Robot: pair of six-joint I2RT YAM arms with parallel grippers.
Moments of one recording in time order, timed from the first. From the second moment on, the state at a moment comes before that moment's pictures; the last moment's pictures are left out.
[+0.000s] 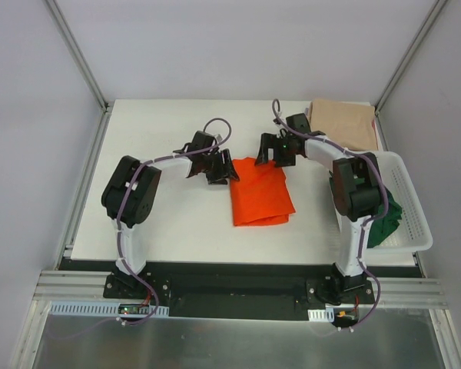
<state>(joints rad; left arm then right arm) -0.46 1.98 1.23 -0.13 0.43 -0.68 0.30 2.03 1.43 -0.38 -0.39 0.27</state>
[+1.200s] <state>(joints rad) -0.73 1.60 1.13 -0.26 0.26 -0.59 0.41 1.68 1.39 -0.44 -0.32 0.34</state>
